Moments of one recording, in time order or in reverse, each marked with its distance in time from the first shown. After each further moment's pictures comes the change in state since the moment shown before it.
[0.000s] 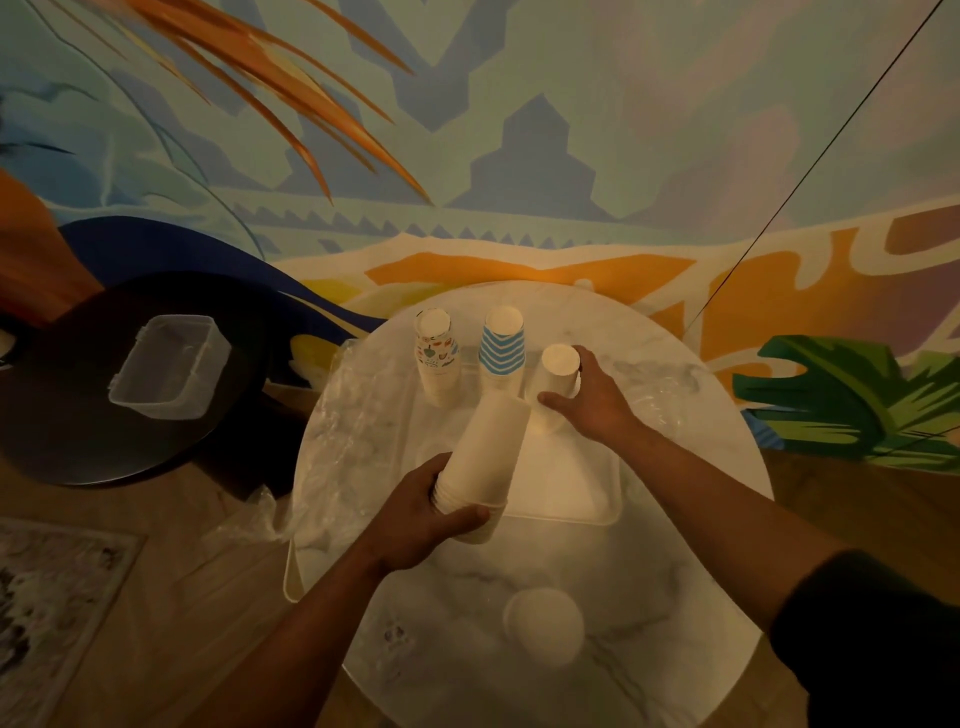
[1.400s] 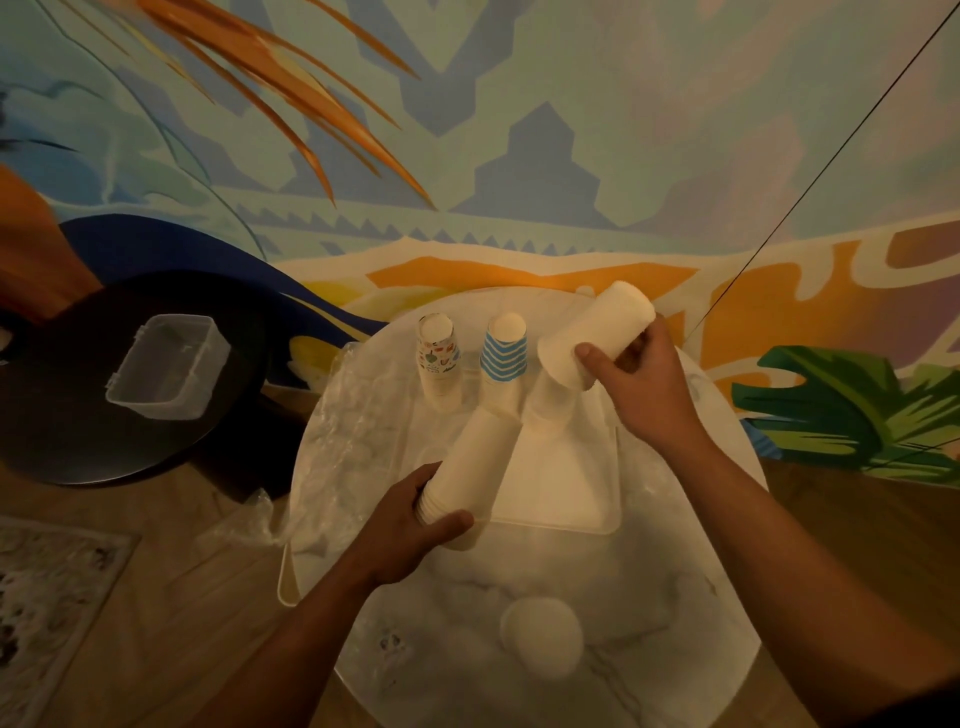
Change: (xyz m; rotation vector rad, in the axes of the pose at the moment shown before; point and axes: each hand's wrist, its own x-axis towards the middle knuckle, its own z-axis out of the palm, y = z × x) left_hand -0.006 -0.006 -0.008 0.034 0.061 0.001; right_hand -0.050 -0.073 -0.068 0.468 0.210 -0.092
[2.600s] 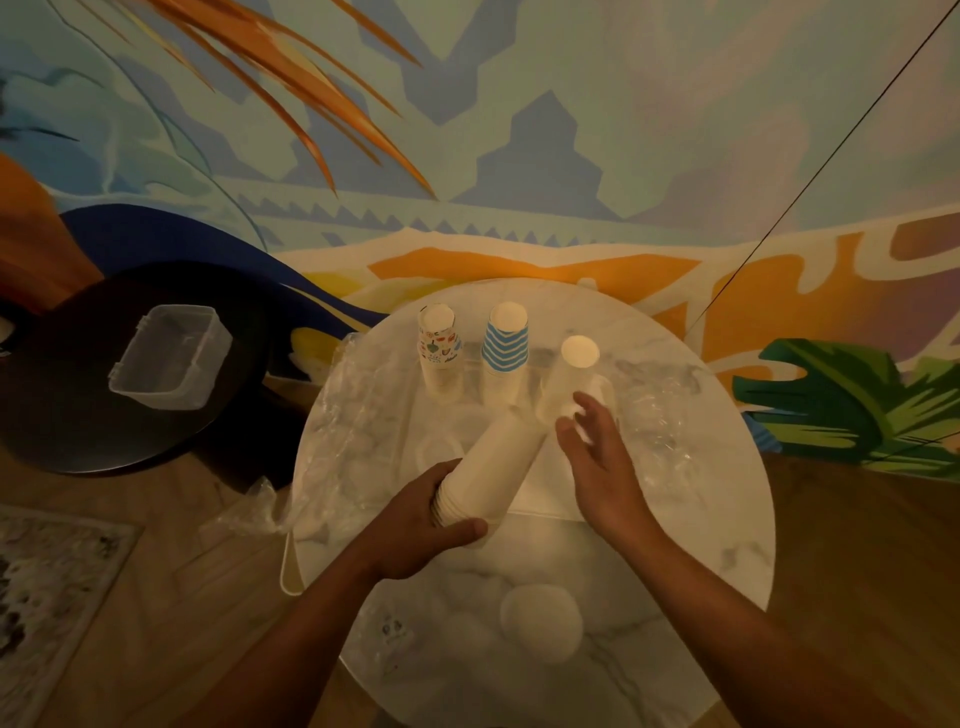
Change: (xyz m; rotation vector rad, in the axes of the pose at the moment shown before) left_hand -0.002 -0.005 0.004 0.102 -0.137 -0.021; right_hand -0.090 0.051 0.041 0.033 -0.070 0.158
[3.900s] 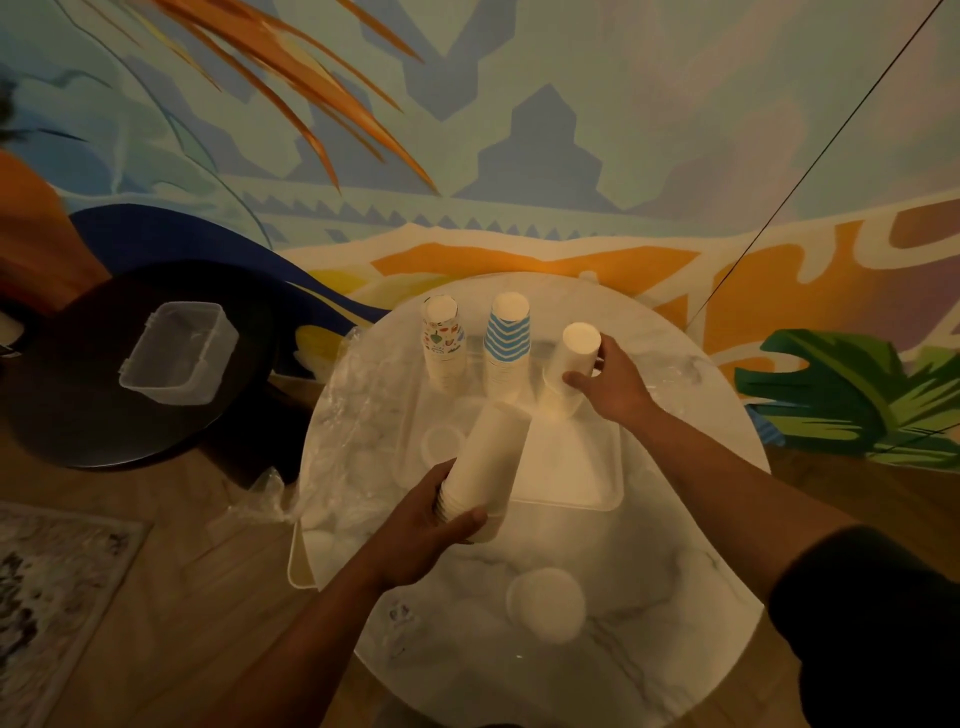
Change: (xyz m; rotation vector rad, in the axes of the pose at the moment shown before) left_hand -0.021 0.000 0.016 -0.225 0.019 -0.047; right_hand 0.132 0.031 -0.031 -0.417 -0.029 0.054
